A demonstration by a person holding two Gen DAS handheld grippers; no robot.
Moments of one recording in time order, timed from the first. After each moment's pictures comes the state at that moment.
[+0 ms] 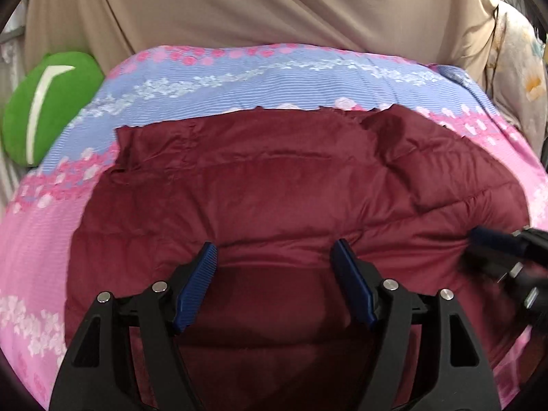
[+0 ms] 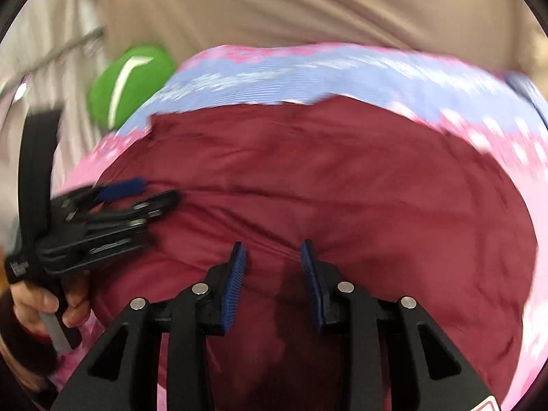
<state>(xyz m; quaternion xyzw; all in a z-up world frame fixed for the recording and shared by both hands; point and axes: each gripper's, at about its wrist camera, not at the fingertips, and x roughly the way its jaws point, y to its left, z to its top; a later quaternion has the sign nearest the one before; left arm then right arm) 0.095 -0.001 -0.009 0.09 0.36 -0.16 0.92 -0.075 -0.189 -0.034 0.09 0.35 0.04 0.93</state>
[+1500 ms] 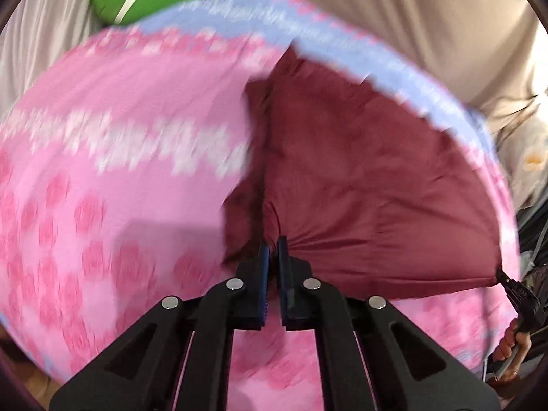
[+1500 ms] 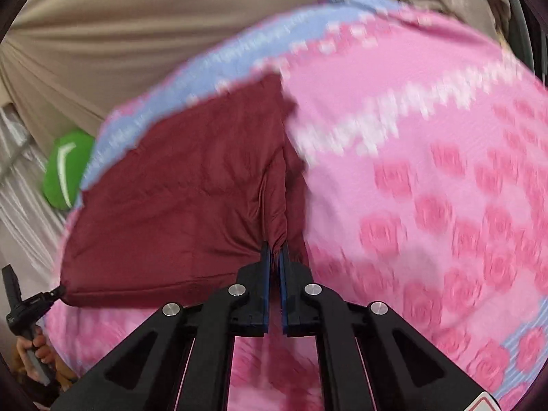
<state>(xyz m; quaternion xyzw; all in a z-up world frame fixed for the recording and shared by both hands) -0.017 0.192 -0.022 -0.09 0.49 -0.10 0.86 -0.264 -0.310 -0.079 0.27 0.37 -0.11 0.88</state>
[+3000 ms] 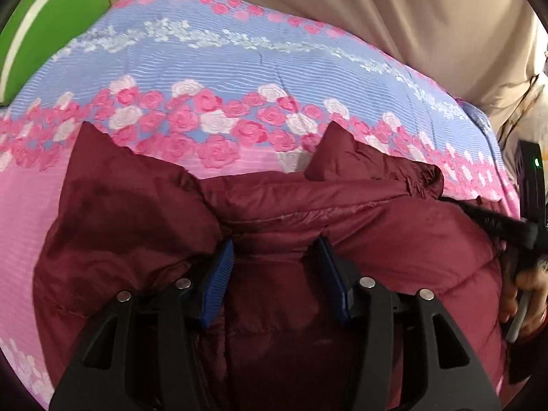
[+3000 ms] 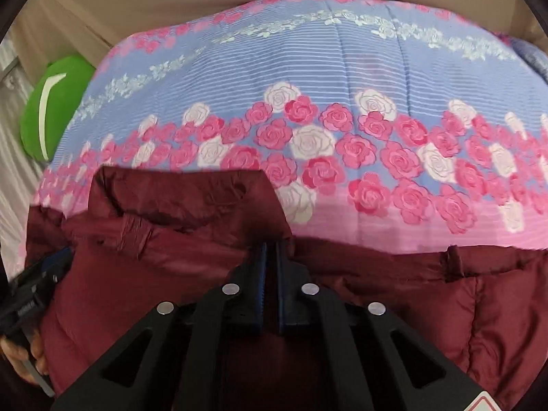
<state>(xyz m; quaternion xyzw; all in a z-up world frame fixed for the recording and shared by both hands) 0.194 0.046 -0.022 -0.03 0.44 -0.18 0.88 0.101 -0.258 -0.044 0.12 0.45 -0.01 0.88</state>
